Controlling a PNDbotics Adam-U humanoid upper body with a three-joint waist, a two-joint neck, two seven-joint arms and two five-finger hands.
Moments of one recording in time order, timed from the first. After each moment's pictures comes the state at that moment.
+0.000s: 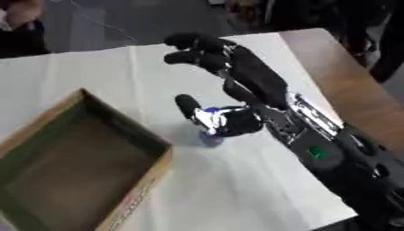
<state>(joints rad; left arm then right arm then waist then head) -0.40 0.53 -0.08 -1.99 0.18 -0.50 0.14 -0.60 -0.76 0.37 -1.83 0.58 -0.30 -0.17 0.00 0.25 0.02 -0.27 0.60</state>
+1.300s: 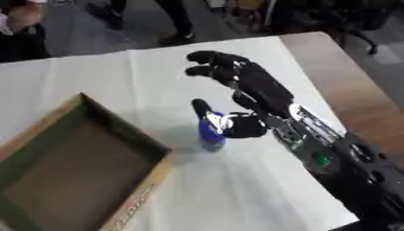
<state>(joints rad) -0.40 0.53 -0.08 -1.99 0.19 -0.50 0.13 -0.55 -0.77 0.34 -1.71 0.66 -0.29 -0.19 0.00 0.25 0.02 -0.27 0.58</state>
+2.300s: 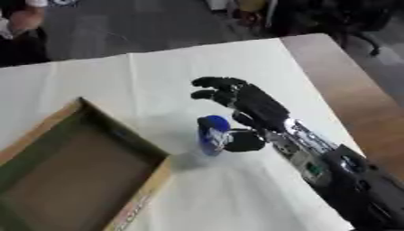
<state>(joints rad) -0.41 0.52 -0.09 -1.99 0.19 -0.50 0.13 -0.55 -0.73 0.36 -1.59 0.73 -0.34 -0.20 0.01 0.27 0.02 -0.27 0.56</state>
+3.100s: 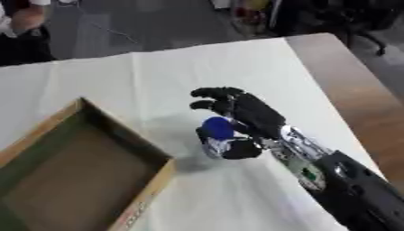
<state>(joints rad) -0.43 0.51 -0.09 -1.99 0.19 -0.50 0.12 -0.57 -0.71 0.37 -1.54 0.78 -0.36 -0.20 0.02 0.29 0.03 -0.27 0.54</state>
